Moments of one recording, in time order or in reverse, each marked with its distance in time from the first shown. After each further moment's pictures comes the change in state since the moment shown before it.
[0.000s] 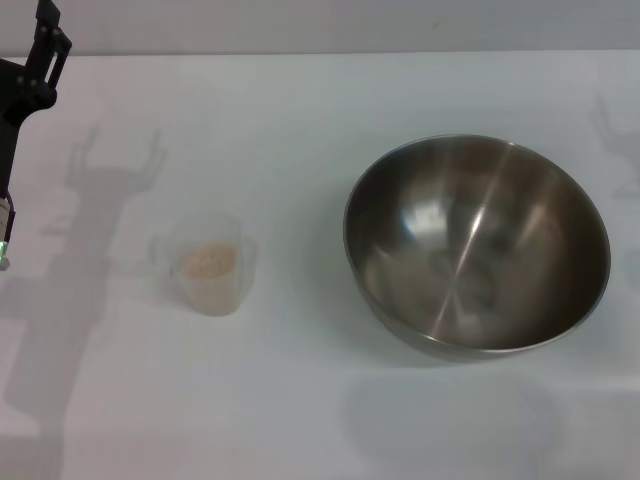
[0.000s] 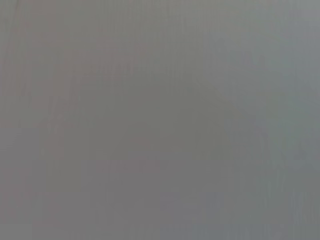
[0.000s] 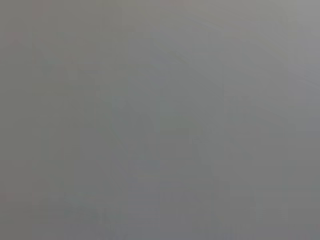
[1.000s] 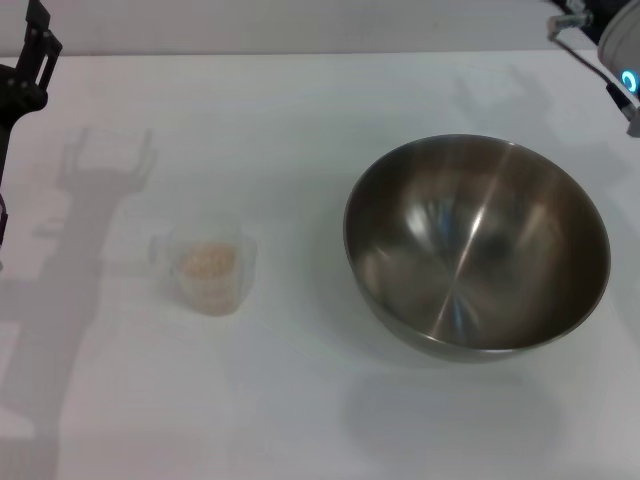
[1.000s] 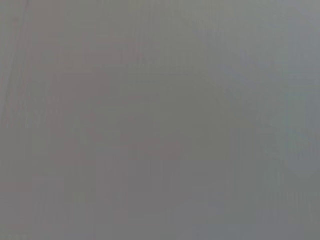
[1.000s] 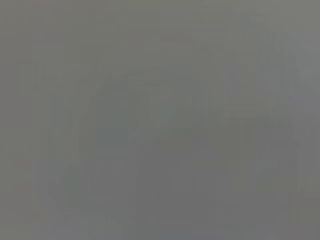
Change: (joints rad) left arm 0.000 0.001 -0.008 0.010 -0.006 -0.002 -0.009; right arm -0.266 -0.001 0.071 -1.214 -0.188 1.484 0.085
